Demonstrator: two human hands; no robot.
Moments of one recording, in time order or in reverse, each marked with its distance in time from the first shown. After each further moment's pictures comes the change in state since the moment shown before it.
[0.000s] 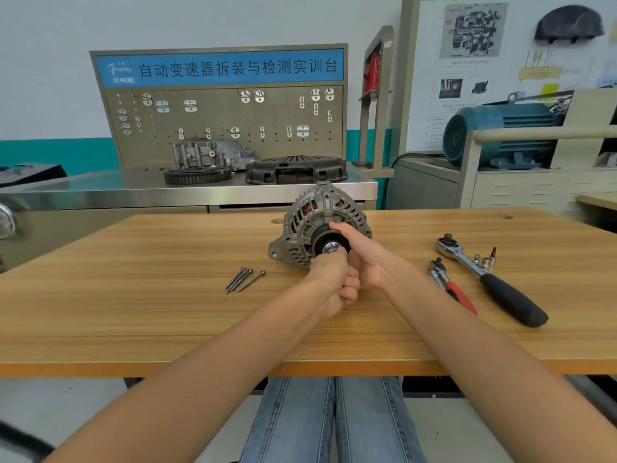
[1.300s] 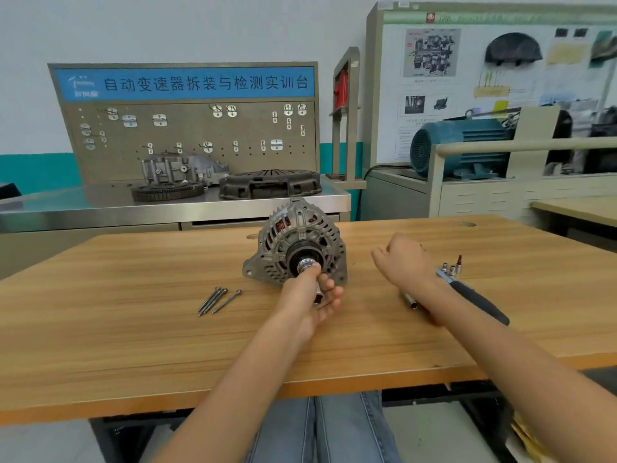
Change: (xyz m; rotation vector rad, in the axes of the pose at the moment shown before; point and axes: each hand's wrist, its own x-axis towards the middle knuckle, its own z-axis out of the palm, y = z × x) left_hand 0.005 -0.008 -0.008 -0.182 -0.014 0.030; right_hand -0.035 -0.002 -0.078 -1.138 0.961 -0.497
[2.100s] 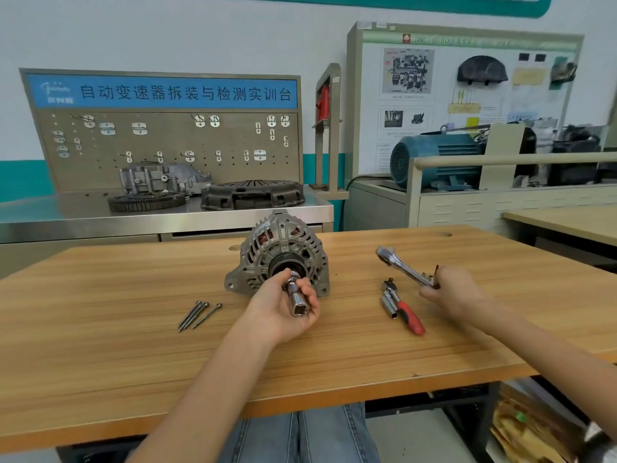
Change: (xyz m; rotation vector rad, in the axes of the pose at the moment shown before) left_hand 0.003 0.017 -0.012 -0.404 -0.265 -0.285; right_hand 0.002 0.096 -0.038 -0.276 -0.136 0.052
